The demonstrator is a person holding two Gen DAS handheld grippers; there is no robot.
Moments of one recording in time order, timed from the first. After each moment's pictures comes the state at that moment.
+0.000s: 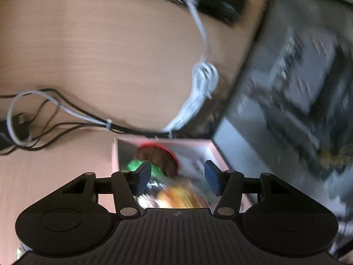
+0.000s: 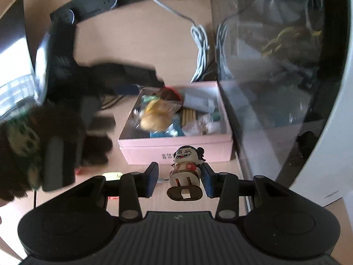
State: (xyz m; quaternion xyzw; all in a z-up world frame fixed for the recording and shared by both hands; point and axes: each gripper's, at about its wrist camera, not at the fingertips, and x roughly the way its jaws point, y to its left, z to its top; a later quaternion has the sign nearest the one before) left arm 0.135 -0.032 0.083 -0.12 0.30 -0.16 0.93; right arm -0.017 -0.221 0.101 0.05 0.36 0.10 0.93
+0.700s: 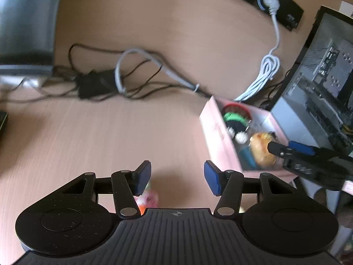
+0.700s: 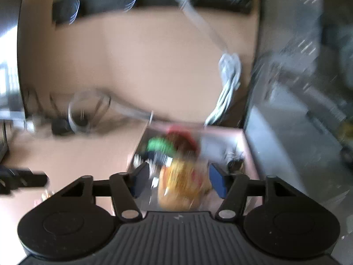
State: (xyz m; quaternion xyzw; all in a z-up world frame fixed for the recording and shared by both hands) left arm 0.039 0.095 0.053 -0.13 0.37 -0.06 0.92; right arm 0.091 -0.142 0.085 -0.05 0.30 0.09 0.95
